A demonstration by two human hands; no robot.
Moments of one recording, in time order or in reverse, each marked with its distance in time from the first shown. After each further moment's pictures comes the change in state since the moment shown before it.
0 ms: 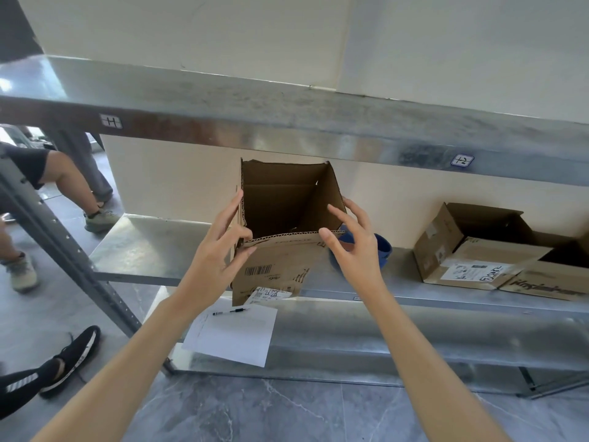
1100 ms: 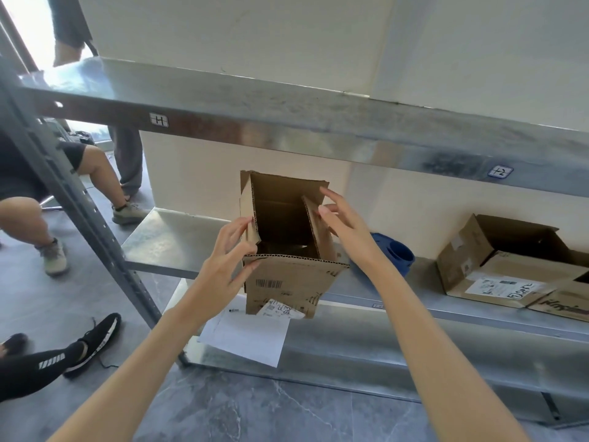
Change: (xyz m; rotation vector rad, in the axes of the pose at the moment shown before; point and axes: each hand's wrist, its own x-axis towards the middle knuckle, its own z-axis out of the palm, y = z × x) left_hand -0.038 -0.028 -0.016 0.104 -0.029 0.021; right_hand 0.038 -0.033 0.033 0.133 -0.408 0.225
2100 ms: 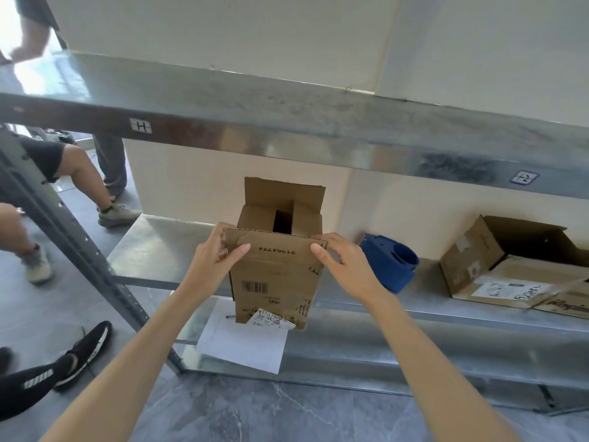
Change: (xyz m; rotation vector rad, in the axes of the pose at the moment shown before) left_hand 0.032 -0.057 0.007 -0.440 -0.012 -0.542; right_hand 0.007 0.057 0.021 -0.324 -0.006 -0.067
